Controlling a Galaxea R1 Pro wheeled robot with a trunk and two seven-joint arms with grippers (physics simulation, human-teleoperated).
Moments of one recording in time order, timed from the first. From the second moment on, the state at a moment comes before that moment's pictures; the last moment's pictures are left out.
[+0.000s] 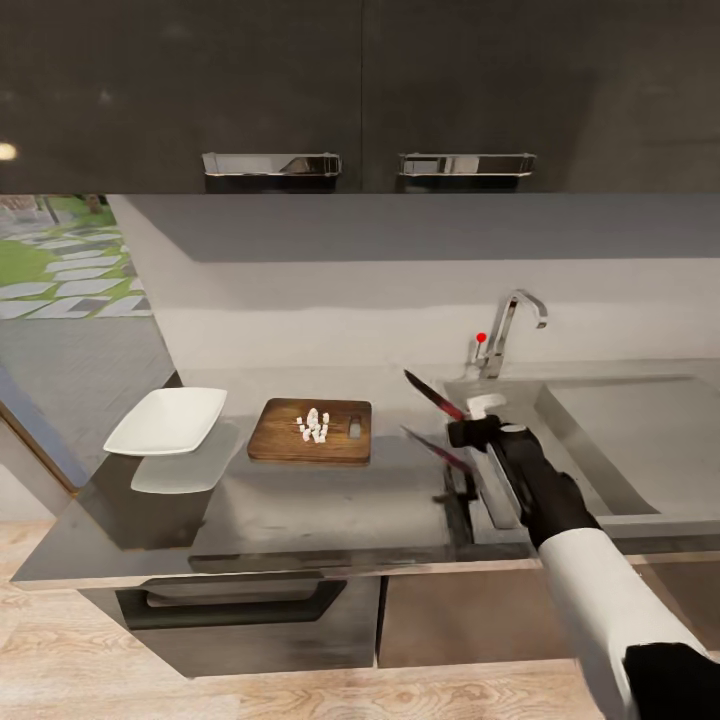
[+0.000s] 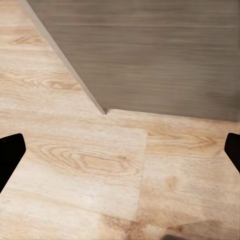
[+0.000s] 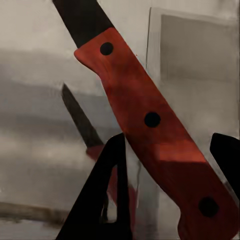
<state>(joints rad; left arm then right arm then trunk) -0.32 0.08 0.01 0.07 0.12 -0.72 0.12 -0.88 -0.04 0.07 -0.92 0.12 0.56 0.15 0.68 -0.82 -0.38</state>
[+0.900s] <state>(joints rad) -0.32 0.08 0.01 0.07 0.12 -0.72 0.13 -0.88 -0.12 -0.25 -0.68 0.11 0.50 -0.02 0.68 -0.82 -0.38</state>
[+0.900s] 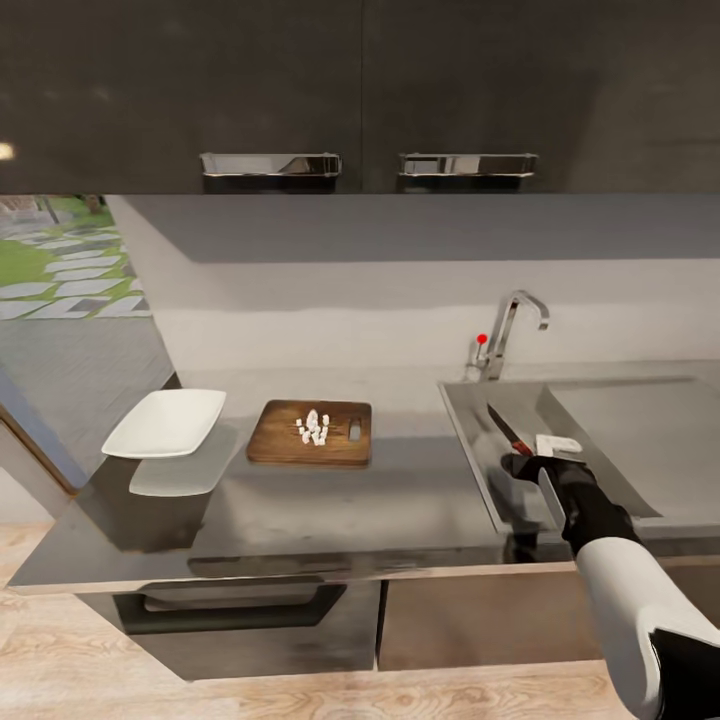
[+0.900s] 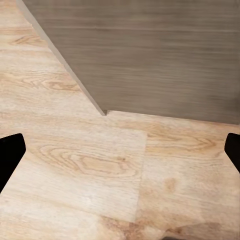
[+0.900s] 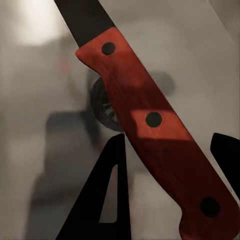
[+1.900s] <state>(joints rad) -0.32 0.08 0.01 0.07 0.12 -0.72 0.13 -0.88 -0.12 -0.30 -0.42 0.12 0.37 -0.02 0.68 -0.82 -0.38</state>
